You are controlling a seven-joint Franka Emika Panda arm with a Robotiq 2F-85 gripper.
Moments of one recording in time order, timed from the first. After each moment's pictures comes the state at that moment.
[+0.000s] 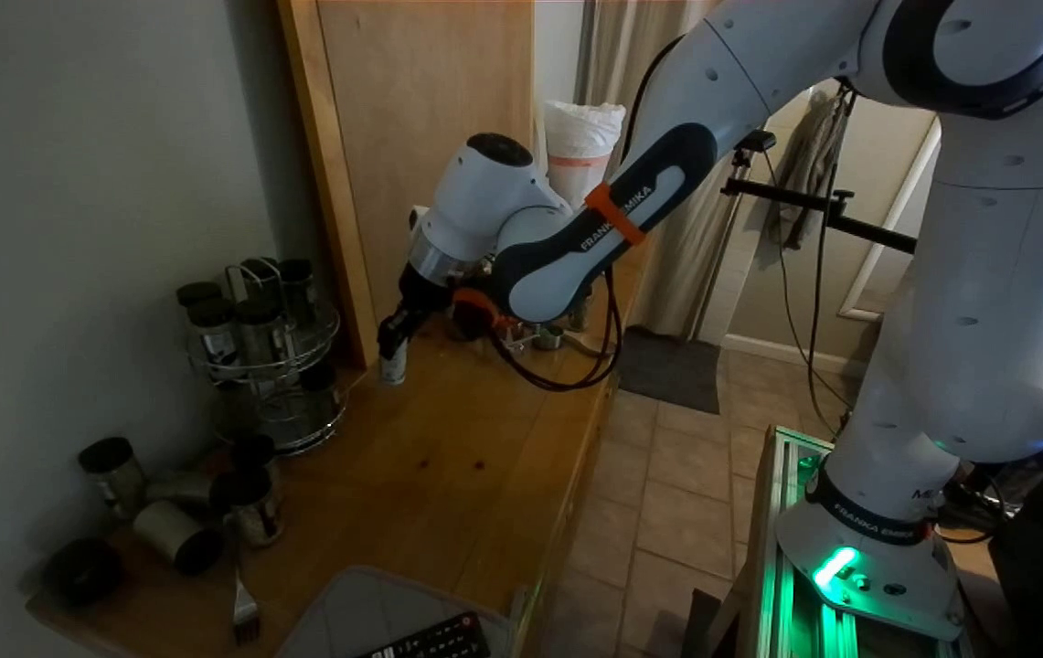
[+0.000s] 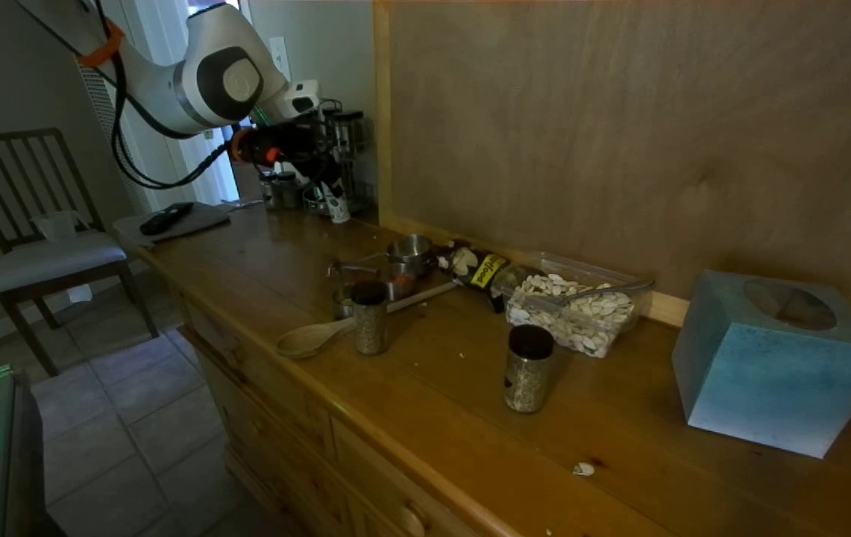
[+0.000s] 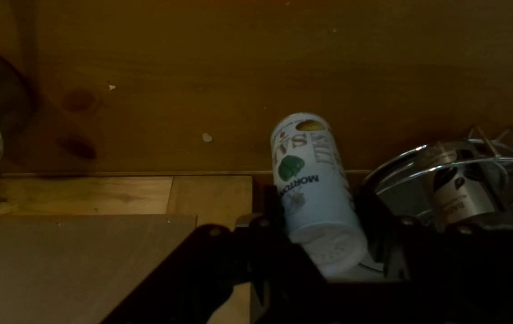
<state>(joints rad) 0.05 0.23 0.14 -2.17 -0.37 2.88 0.40</state>
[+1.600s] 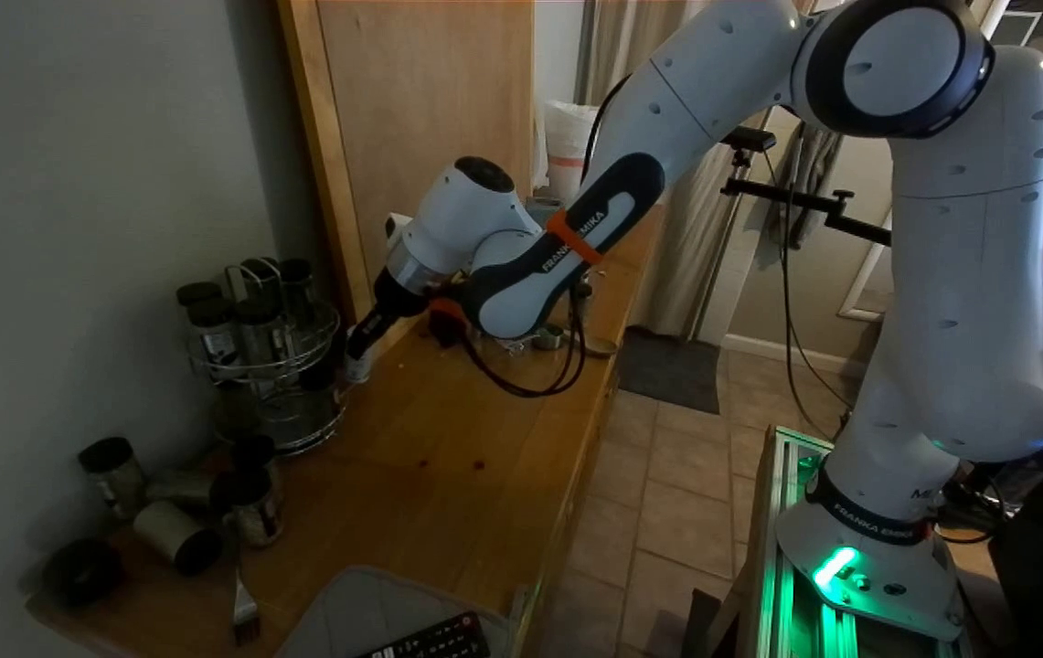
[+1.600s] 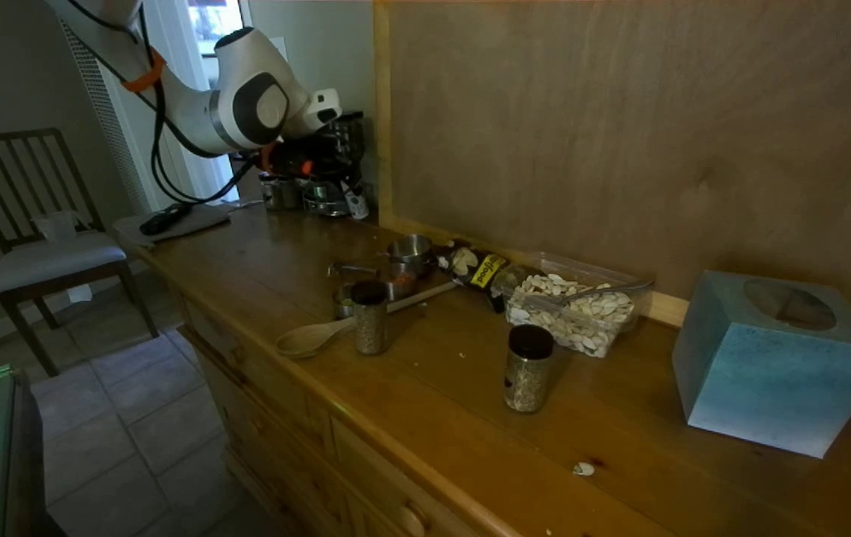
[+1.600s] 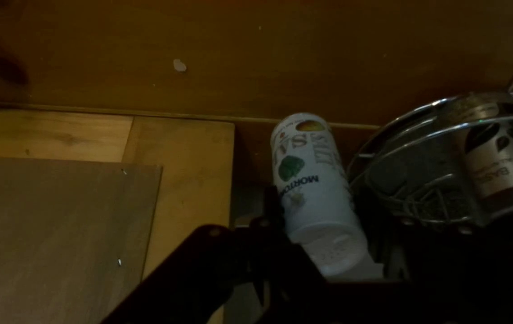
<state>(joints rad) 0.04 0.38 0.15 -2.05 -0.37 3.04 0.29</state>
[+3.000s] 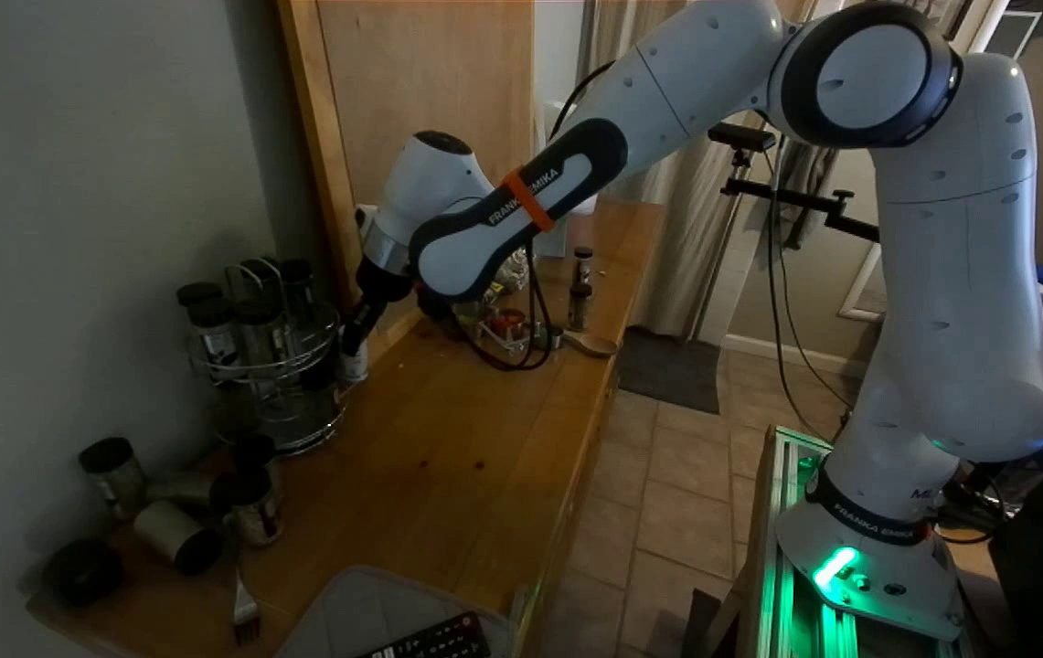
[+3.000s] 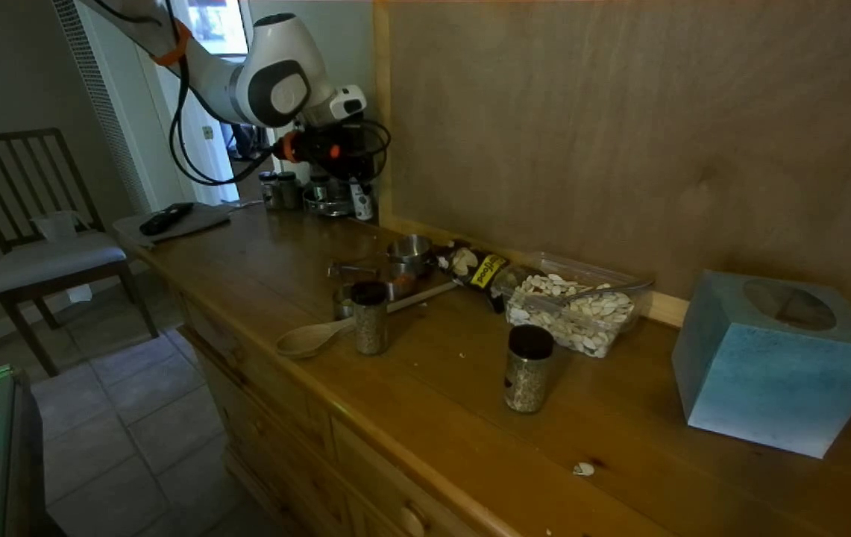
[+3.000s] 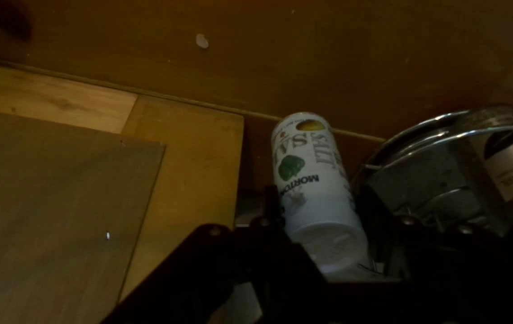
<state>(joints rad) 0.03 0.44 0.17 -1.87 -0.09 2.76 -0.12</state>
